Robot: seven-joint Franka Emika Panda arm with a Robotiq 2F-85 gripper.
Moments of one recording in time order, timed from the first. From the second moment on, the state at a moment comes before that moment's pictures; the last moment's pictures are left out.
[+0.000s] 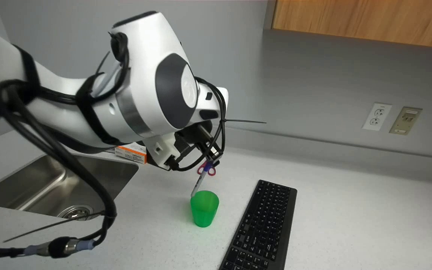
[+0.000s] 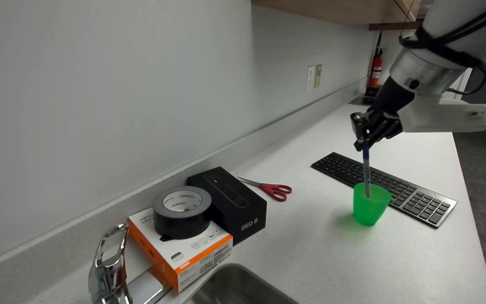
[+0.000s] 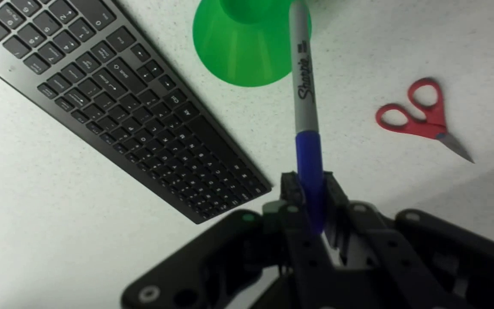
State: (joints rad) arm -0.20 -0.26 -0.11 -2.54 -0.55 2.69 0.96
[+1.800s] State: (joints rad) arm -0.03 0.25 -0.08 -2.19 -0.02 2.44 0.41
